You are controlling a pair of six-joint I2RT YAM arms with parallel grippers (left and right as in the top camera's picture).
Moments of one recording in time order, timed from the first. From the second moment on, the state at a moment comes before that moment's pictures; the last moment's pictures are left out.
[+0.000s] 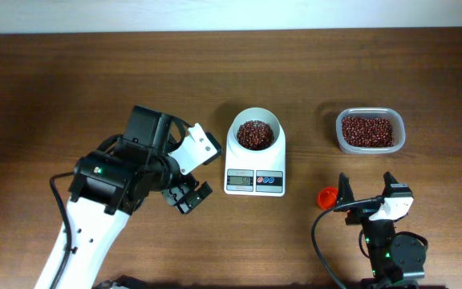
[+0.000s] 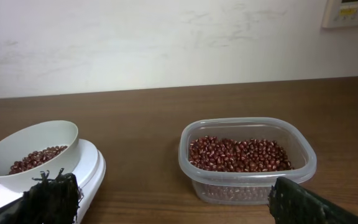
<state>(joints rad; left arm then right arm) -0.34 1.22 1.28 -1.19 0.25 0.54 0.06 0.01 0.01 -0.08 -0.01 0.10</state>
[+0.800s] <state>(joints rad) -0.34 1.22 1.29 -1.31 0.24 0.54 0.06 0.01 0.01 -0.08 0.00 0.10</state>
